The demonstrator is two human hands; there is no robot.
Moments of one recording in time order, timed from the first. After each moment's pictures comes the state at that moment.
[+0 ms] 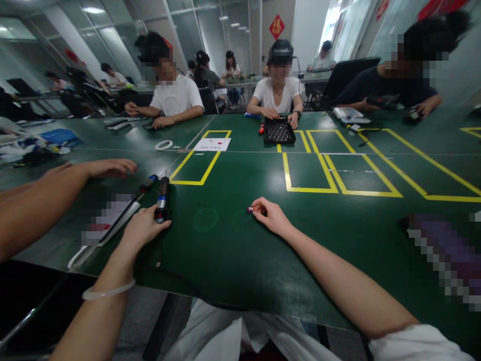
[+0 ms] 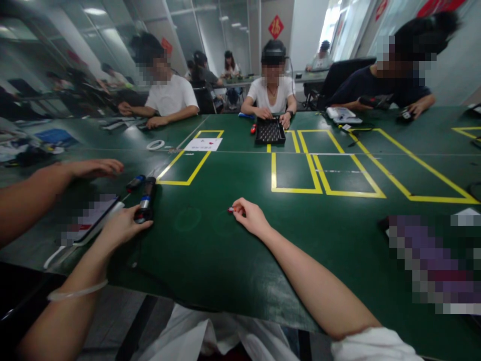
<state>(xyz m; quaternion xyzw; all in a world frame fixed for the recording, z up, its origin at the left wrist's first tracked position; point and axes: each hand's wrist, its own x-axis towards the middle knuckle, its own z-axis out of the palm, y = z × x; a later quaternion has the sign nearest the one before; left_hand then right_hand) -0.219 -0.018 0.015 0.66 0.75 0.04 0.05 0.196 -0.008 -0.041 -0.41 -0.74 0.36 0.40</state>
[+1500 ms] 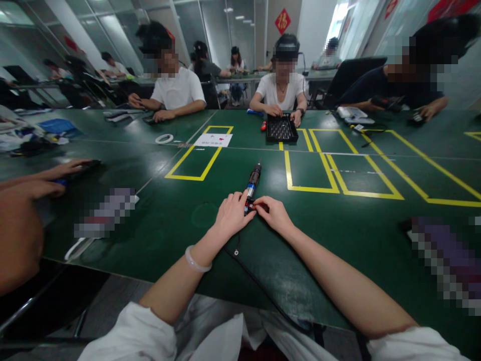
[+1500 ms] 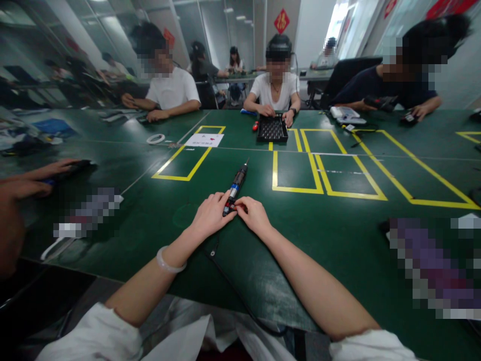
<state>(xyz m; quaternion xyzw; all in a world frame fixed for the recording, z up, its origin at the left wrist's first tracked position) 0.024 -0.017 -0.003 0.83 0.55 0.11 -0.03 0.198 -0.004 -0.045 -0.45 -0.76 0.26 0.40</state>
